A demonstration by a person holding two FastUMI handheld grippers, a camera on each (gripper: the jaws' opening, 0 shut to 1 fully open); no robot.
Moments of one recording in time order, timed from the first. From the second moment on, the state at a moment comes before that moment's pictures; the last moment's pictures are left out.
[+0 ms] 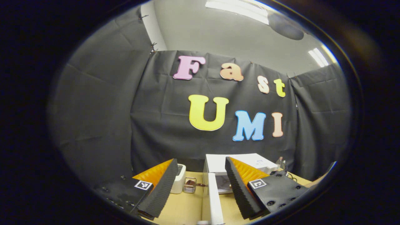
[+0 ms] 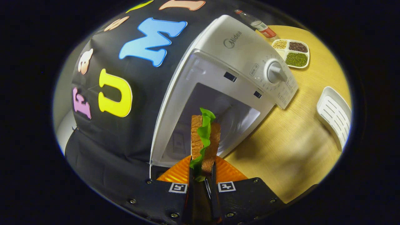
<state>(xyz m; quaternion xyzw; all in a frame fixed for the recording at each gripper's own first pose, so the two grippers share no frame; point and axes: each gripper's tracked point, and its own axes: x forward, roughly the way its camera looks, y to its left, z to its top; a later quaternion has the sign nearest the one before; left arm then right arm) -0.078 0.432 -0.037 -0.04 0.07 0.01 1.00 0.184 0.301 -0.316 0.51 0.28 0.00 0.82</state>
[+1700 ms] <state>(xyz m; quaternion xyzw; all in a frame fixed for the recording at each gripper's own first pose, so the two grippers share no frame) -0.025 0.417 -0.071 -0.04 0.08 -0.05 0.99 0.166 0.277 -0.297 0.21 0.23 -0.08 0.95</state>
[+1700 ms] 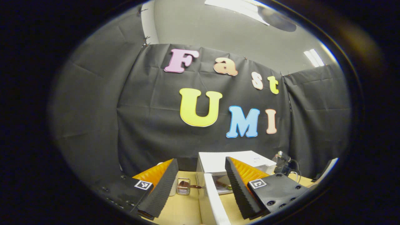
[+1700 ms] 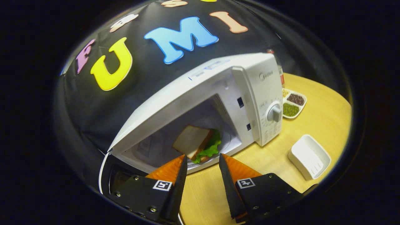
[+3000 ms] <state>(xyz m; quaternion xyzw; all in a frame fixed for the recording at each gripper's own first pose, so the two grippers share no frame) -0.063 0.361 -0.095 -0.05 0.13 -0.07 0.99 0.014 0.196 -0.030 0.03 0.01 -0.07 1.00</state>
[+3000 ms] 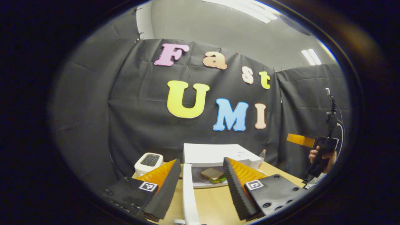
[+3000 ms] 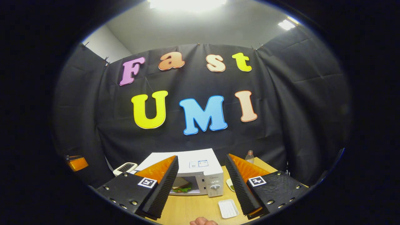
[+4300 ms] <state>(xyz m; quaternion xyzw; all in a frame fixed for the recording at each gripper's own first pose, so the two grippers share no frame) -0.184 0.370 -0.255 -0.05 0.33 -0.12 0.93 0.025 0.192 -0.024 0.00 -0.01 -0.10 1.00</state>
